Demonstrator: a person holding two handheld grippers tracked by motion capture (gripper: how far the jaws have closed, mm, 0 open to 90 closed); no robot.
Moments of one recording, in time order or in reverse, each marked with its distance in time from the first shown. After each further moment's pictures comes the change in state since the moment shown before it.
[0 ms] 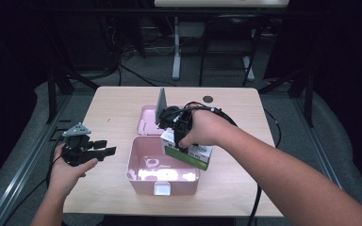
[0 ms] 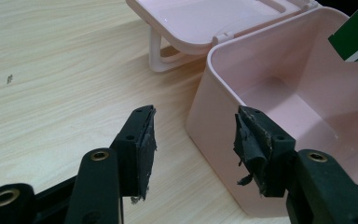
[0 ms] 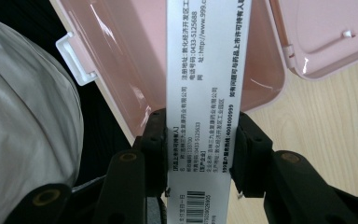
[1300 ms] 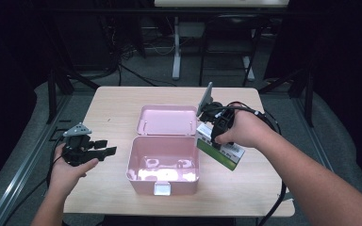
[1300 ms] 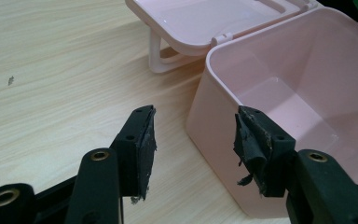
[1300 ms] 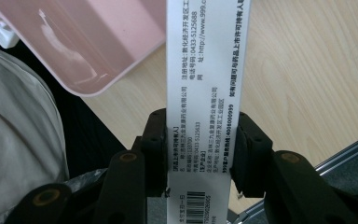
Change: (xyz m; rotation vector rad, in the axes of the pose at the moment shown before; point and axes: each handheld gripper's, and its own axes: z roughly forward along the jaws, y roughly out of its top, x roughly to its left) left arm -0.002 0.001 0.000 -0.001 0.006 0.003; right arm -0.048 -0.082 0.004 -0.032 -0.009 0.235
